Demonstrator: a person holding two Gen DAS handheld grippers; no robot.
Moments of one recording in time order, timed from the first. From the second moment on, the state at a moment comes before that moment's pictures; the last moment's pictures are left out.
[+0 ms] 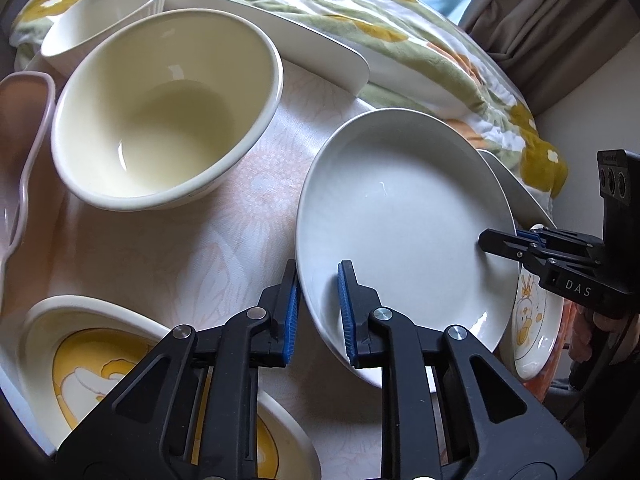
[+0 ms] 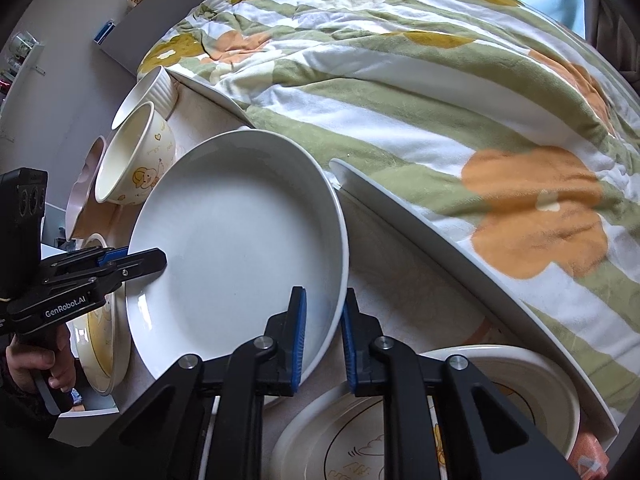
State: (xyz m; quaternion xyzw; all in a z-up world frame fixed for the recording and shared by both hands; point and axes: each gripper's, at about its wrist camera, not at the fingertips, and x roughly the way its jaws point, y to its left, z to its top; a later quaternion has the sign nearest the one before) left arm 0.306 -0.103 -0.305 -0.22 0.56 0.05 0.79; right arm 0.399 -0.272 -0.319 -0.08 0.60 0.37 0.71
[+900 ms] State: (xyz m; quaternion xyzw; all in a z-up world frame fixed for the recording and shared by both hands) left arm 0.228 -0.029 -0.175 -0.13 0.51 -0.08 0.85; right arm 0.272 -0.241 -0.198 0.04 0.52 0.27 0.81
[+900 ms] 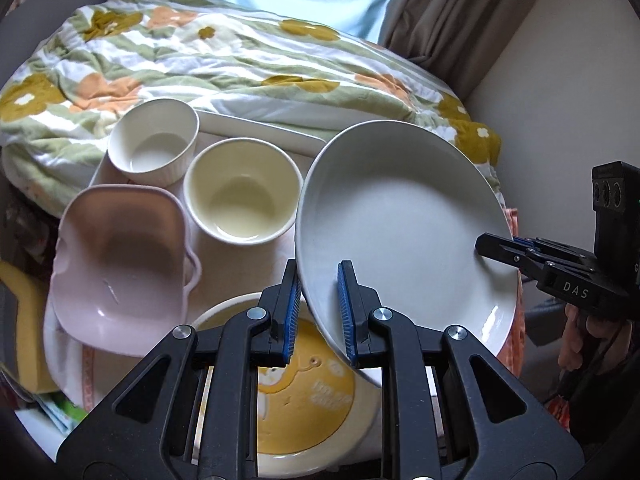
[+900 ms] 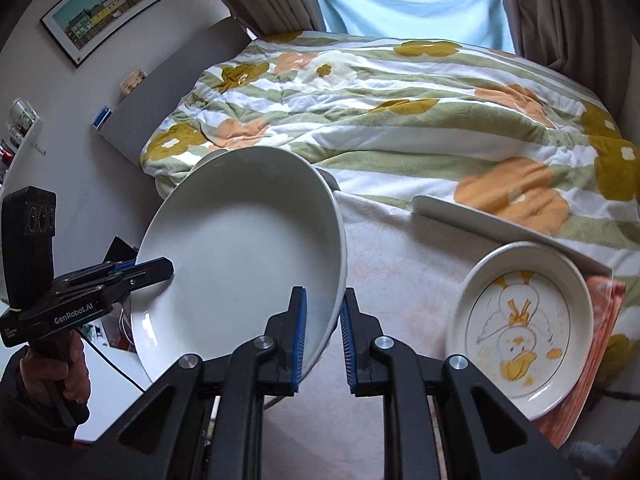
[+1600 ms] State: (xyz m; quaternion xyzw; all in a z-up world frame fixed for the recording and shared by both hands) left arm 0.158 0.048 -0.264 -0.09 0.58 -0.18 0.79; right arm 0.133 -0.162 -0.269 0.11 0.53 0.13 0.83
